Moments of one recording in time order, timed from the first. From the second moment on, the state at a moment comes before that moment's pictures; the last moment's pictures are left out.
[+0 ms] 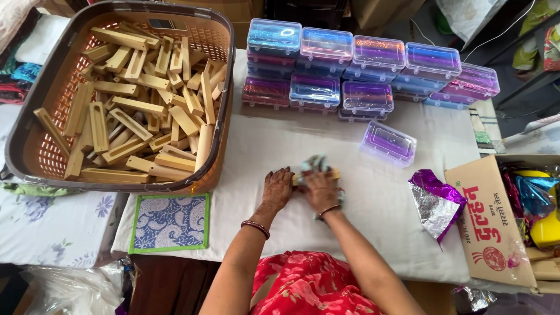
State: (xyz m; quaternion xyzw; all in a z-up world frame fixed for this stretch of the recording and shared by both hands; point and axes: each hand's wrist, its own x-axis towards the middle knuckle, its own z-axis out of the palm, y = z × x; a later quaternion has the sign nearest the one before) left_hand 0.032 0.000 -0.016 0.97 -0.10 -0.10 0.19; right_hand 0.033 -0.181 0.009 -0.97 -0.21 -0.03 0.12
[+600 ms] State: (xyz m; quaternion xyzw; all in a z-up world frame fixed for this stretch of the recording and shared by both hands) left_hand 0.061 -0.009 -0.075 0.48 0.17 -0.38 0.77; right_hand 0.011 -0.190 -0.015 -0.91 -0.31 -0.16 0.23
